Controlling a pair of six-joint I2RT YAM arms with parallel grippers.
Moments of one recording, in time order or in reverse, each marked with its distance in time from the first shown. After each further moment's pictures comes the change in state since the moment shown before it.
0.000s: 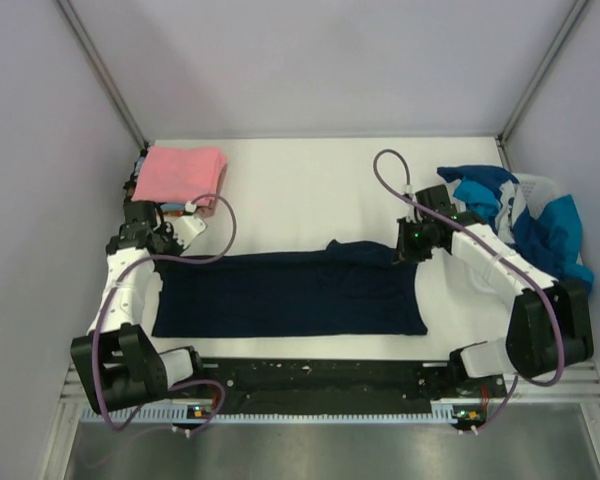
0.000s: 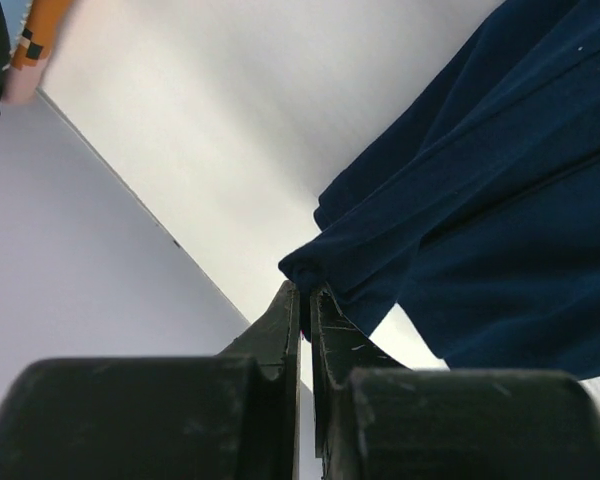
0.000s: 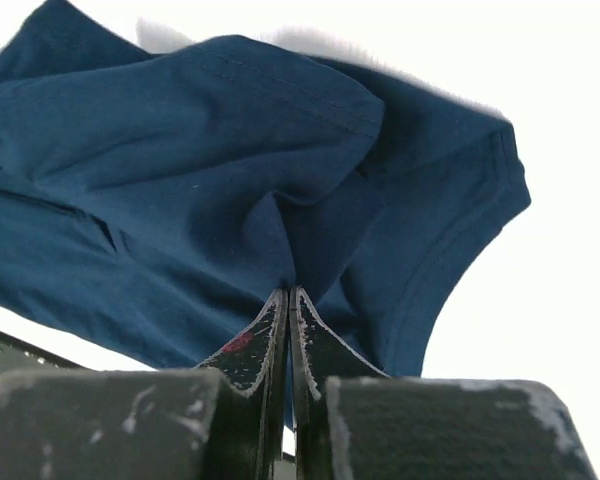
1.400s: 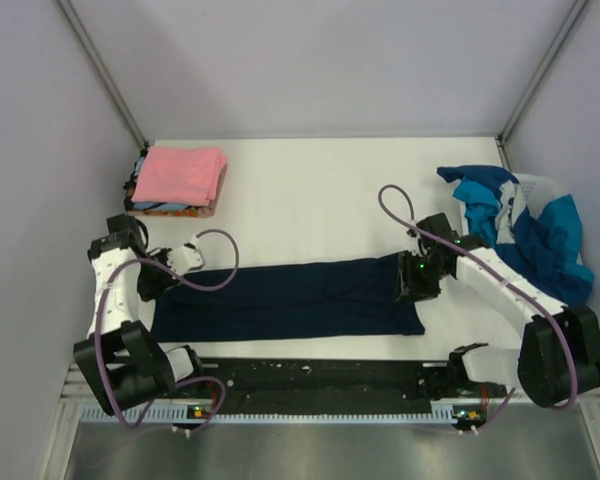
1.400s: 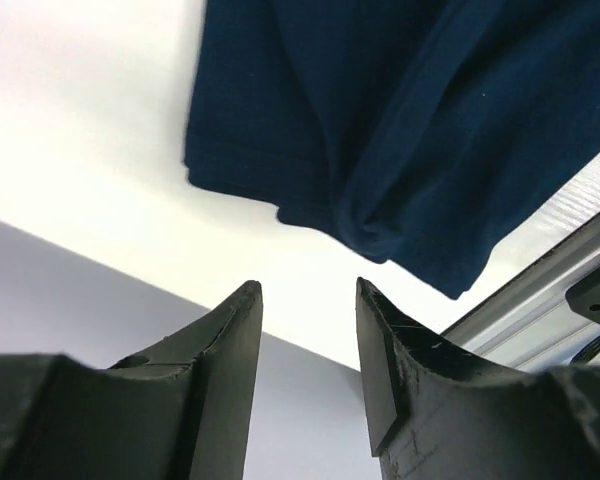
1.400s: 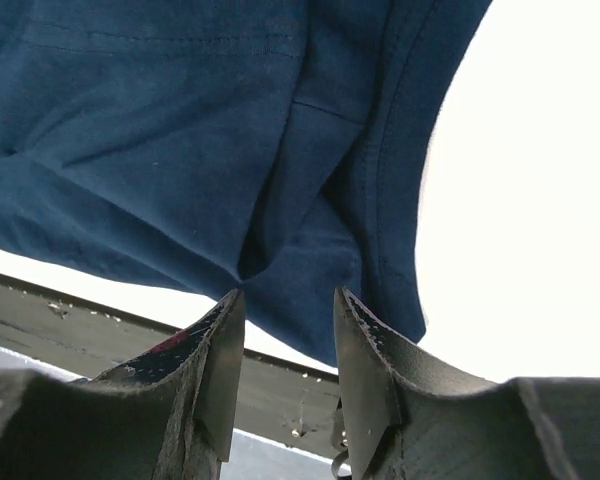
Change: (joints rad) left arm 0.171 0.016 0.005 -0.354 0.098 0.502; right arm 0.034 -0.157 -0.227 -0.155 -0.011 0.075
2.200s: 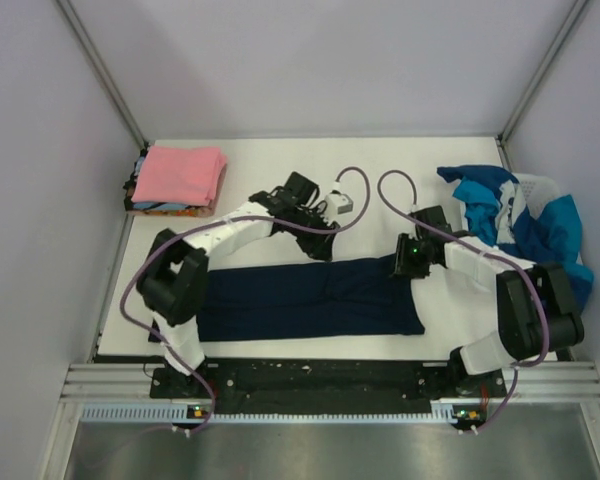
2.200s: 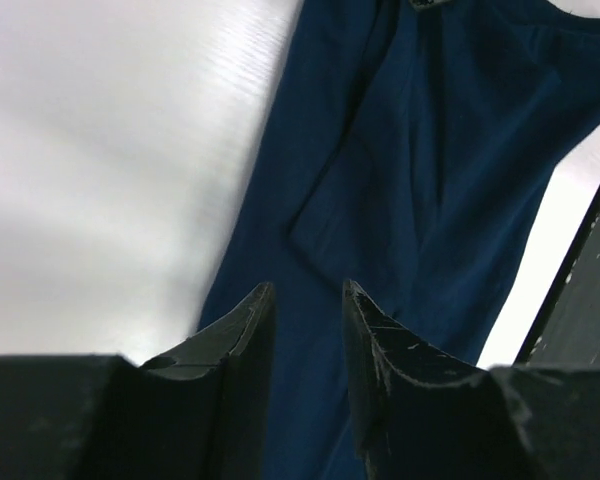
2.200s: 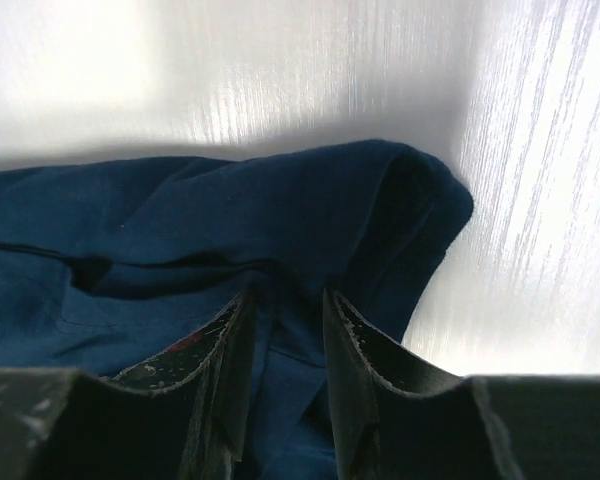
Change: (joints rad) left arm -1.006 0.544 0.454 0.516 0.396 -1.238; right arm -0.069 0.216 -0.010 0.401 0.050 0.045
